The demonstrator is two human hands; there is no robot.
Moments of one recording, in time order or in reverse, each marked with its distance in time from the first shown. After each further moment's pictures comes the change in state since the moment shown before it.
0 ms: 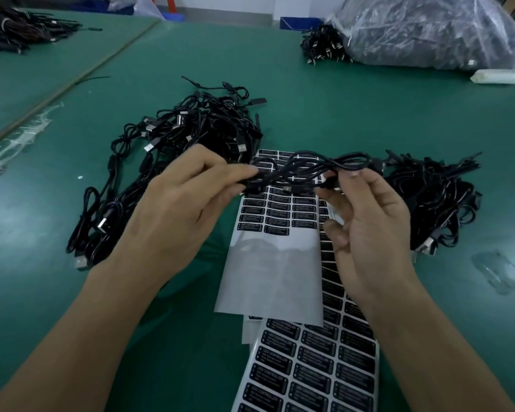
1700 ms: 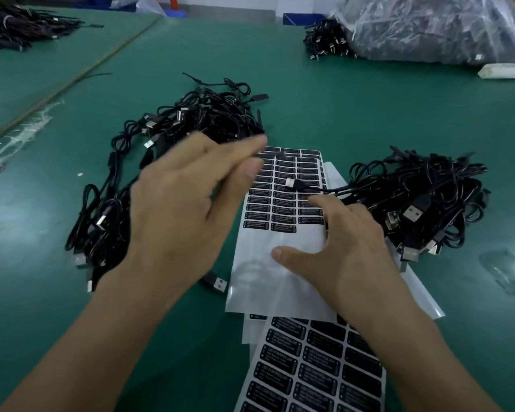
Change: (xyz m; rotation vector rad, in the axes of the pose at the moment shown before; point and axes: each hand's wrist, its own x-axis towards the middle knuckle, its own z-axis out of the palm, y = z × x) left_hand 0.009 0.040 -0.008 -0.003 0.175 -0.223; right_hand -0.010 0.014 -0.015 -1.364 -0.202 -0.059
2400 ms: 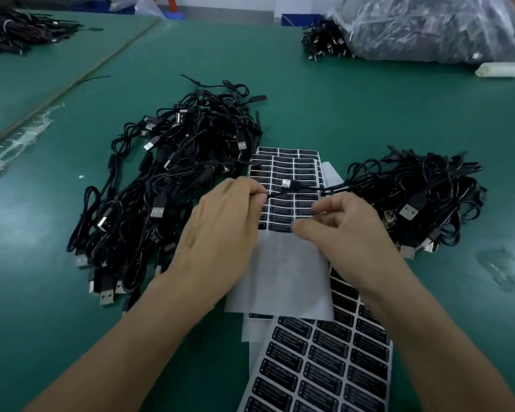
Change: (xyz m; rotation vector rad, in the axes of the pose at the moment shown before) left_hand -0.019 -0.002 0.039 -0.011 -0.373 -0.278; right_hand 0.016 0.004 -0.006 0.576 -0.025 0.154
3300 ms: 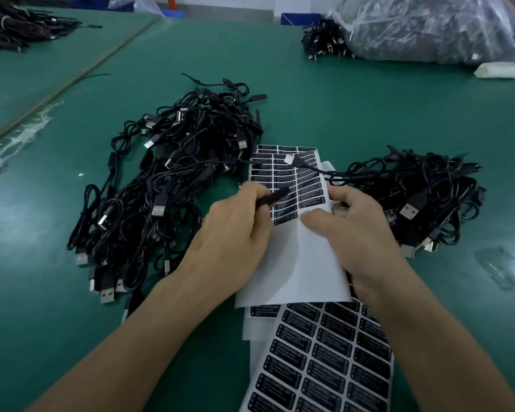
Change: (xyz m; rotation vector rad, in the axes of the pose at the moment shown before) left_hand -0.003 -0.008 0.009 -0.190 -0.111 0.003; right_hand 0.007 0.000 0.003 0.269 0.006 -0.013
